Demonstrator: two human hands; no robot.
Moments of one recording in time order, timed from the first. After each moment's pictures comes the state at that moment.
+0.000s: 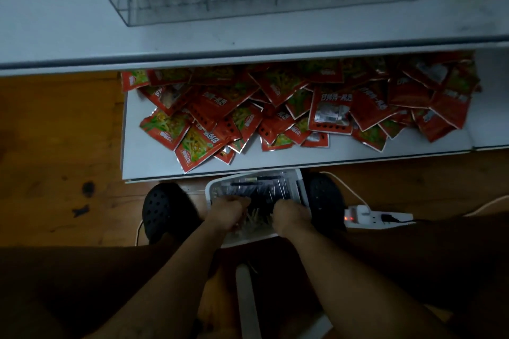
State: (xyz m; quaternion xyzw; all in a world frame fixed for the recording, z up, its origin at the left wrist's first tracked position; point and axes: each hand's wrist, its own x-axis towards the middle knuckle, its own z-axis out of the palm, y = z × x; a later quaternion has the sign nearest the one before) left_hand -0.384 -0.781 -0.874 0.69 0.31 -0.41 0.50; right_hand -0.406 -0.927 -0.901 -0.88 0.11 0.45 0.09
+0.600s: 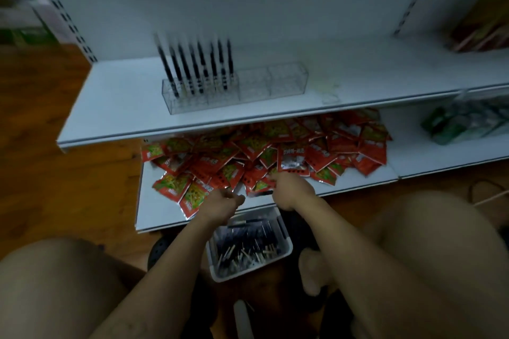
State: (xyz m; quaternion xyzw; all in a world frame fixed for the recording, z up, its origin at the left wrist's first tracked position) left_hand -0.381 -0.785 -0.724 0.82 0.10 -0.30 0.48; right_hand -0.396 -0.957 -0.692 -0.94 0.12 0.24 0.21
